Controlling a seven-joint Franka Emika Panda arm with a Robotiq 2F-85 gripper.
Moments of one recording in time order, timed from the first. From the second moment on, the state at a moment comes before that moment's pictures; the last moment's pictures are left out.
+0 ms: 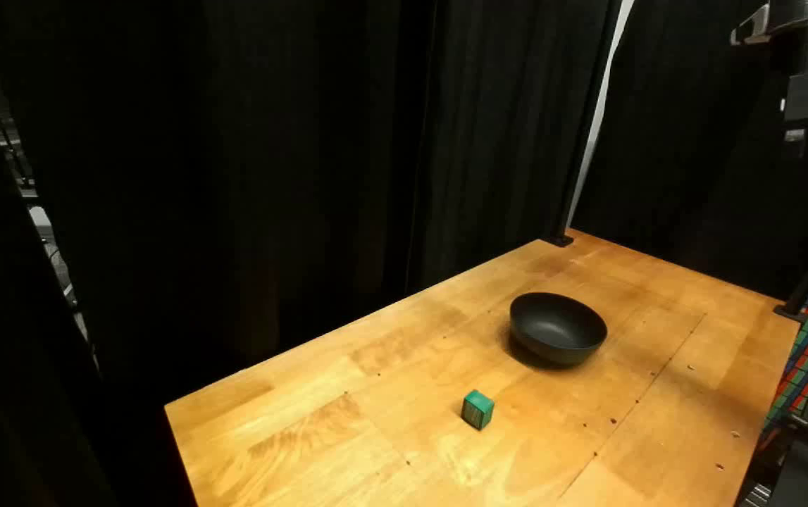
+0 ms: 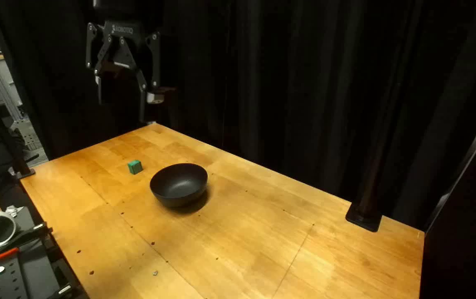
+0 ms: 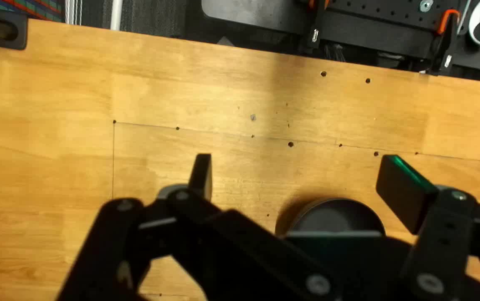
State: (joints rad) arm -0.09 -0.22 -0.29 -2.11 -0.15 1.64 -0.53
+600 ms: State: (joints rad) arm -0.09 -0.22 -0.24 -2.12 -0.15 1.67 -0.49
